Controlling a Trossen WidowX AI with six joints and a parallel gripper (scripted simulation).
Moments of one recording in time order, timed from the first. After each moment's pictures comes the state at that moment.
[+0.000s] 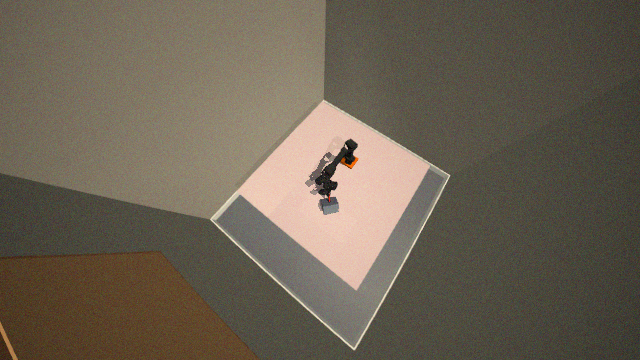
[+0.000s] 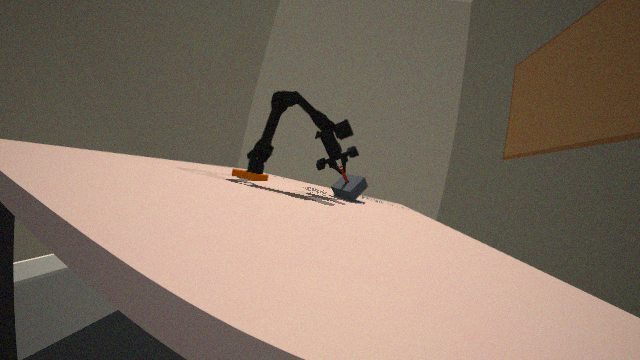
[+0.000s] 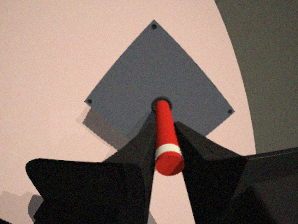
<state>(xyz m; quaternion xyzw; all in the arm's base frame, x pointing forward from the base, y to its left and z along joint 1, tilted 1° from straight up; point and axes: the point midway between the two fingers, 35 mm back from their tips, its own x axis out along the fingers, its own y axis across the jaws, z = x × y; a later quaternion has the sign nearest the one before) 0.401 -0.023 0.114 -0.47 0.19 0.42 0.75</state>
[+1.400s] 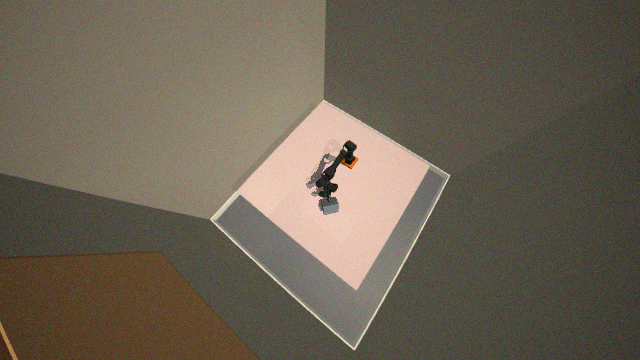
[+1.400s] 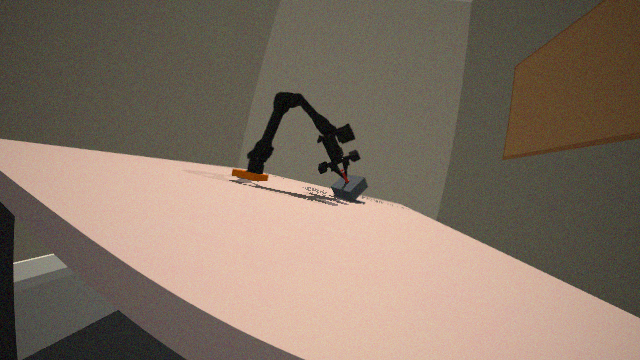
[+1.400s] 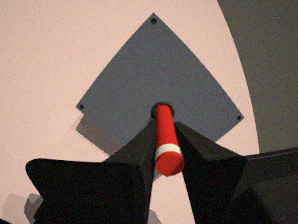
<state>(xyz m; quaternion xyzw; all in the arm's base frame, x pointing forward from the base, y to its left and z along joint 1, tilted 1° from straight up) 0.412 -0.016 0.101 -0.47 0.19 0.42 0.75</state>
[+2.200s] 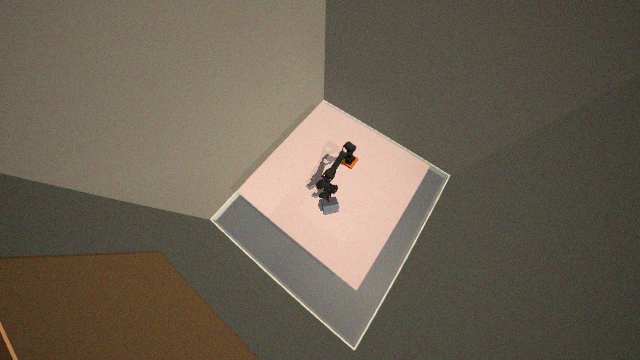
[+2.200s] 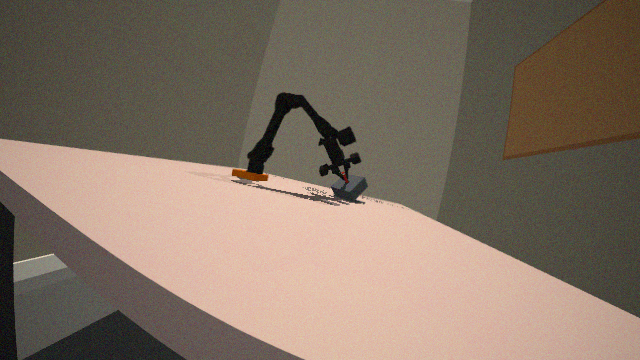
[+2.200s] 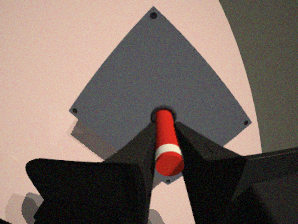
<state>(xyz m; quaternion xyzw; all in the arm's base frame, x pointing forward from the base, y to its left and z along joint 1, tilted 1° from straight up) 0.419 -0.011 0.092 -0.47 0.19 0.42 0.75</state>
